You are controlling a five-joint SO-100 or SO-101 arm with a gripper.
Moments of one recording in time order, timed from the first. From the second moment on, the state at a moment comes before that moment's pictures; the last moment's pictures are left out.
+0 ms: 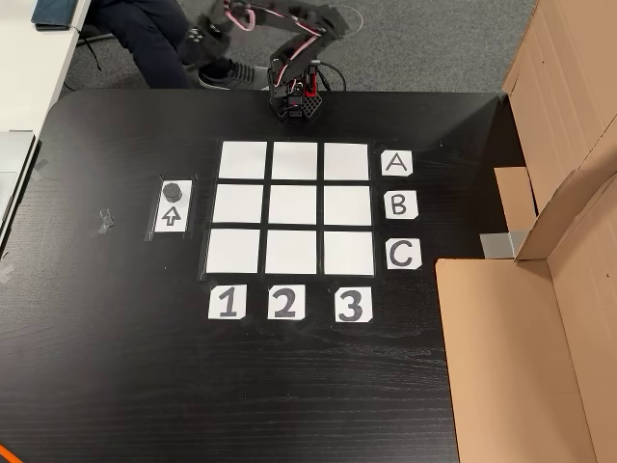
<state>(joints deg) 73.6 128.5 111.0 71.5 9.6</state>
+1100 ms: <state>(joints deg) 50.9 87.5 71.8 79.3 9.6</state>
